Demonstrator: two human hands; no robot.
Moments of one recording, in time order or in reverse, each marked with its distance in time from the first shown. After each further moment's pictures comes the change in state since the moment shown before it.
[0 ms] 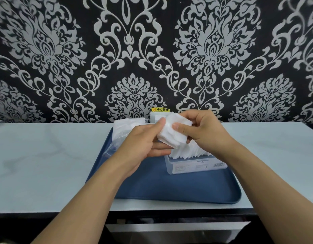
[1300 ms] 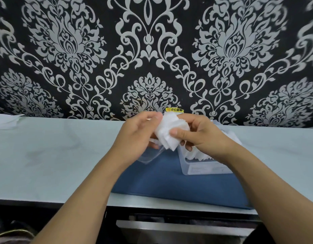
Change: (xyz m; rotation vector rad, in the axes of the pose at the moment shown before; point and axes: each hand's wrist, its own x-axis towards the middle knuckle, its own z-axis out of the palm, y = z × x) left_hand -0.017 0.008 -0.048 0.296 0.176 0.290; right_hand 0.009 -0.004 0.037 0.079 -0.247 -0.025
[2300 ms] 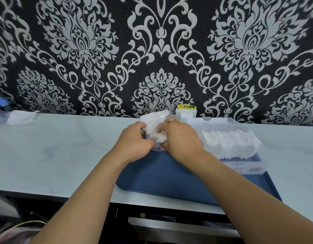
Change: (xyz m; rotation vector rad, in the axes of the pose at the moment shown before) left_hand 0.020 -0.043 -0.031 0.468 0.090 -0.258; right_hand 0.051 0.036 0.071 -1.087 0.133 -0.016
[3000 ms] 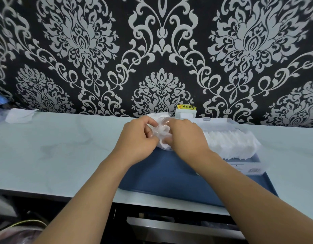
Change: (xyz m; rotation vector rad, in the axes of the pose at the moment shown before) left_hand -0.008 0.008 0.002 0.089 0.106 0.236; right_hand -0.001 0.005 -0.011 -0.006 -0.005 0.065
